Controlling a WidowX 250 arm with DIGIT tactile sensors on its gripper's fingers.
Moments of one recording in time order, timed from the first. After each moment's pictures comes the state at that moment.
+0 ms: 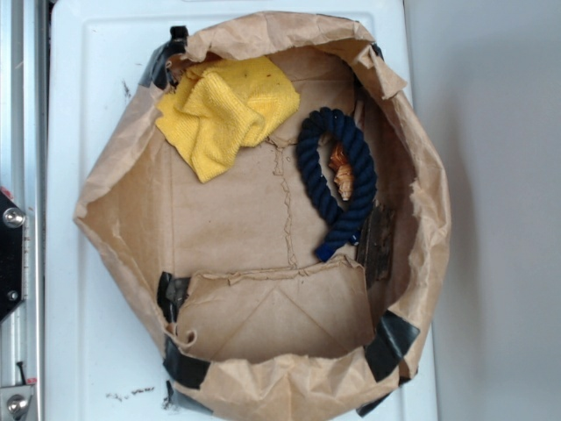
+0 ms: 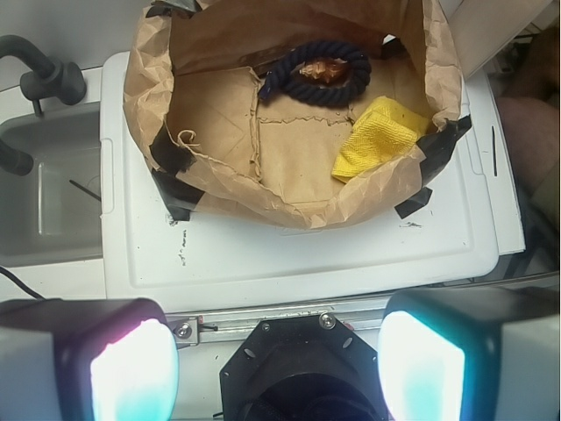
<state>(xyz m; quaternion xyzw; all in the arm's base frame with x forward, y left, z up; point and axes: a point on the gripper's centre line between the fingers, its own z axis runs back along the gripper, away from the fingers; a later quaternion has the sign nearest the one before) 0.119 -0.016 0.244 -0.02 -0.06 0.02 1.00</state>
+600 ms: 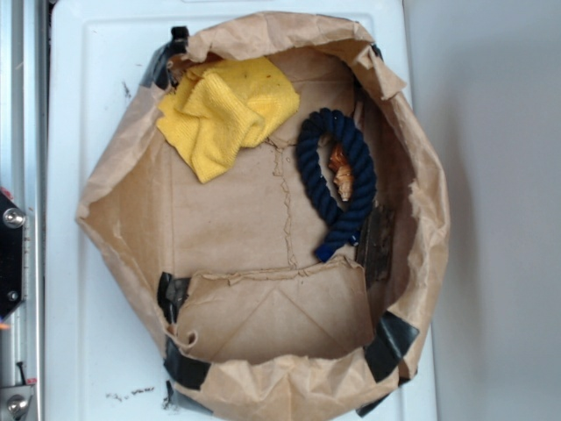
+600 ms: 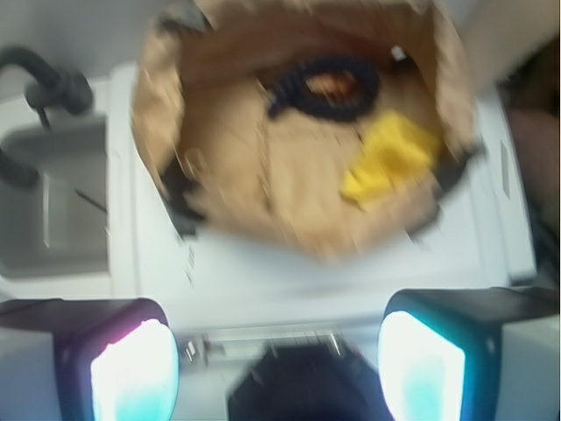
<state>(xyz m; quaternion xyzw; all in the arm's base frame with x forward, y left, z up) 0.169 -0.019 0.237 -0.03 -0.06 0.03 1.00</state>
